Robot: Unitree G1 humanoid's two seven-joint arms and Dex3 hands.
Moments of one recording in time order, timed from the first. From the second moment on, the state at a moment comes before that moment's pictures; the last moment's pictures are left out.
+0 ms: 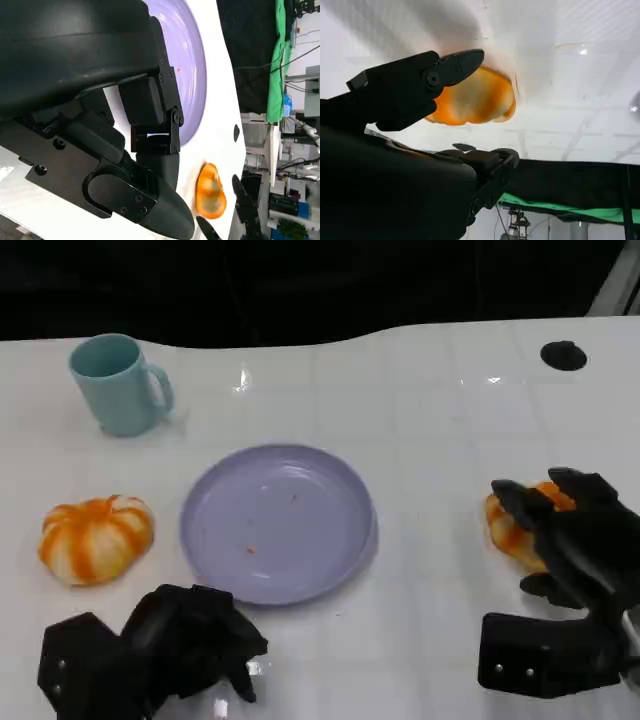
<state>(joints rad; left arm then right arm) -0.07 0.01 0.04 0.55 -0.18 -0.40 -0.45 -0.27 -0.34 0.35 0.36 -0.97 0.02 -0.21</state>
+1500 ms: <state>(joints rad) -0.04 0.01 0.03 0.51 -0.18 -0.40 -0.45 -0.50 -0.29 0.49 0.84 -0.86 -0.27 -0.81</state>
